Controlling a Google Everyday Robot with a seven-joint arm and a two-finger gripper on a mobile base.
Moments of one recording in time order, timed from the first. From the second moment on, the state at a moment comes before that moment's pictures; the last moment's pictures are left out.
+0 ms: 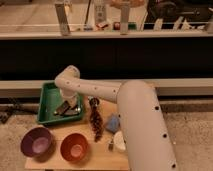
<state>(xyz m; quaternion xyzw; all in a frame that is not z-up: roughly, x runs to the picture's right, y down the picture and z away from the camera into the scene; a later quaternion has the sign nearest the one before) -0.221 0.065 0.891 -0.19 -0.21 -0.40 0.87</state>
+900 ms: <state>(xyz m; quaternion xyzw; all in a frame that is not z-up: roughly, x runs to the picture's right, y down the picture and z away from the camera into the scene) -0.220 0.065 0.897 -0.20 -0.22 -0.39 0.87</state>
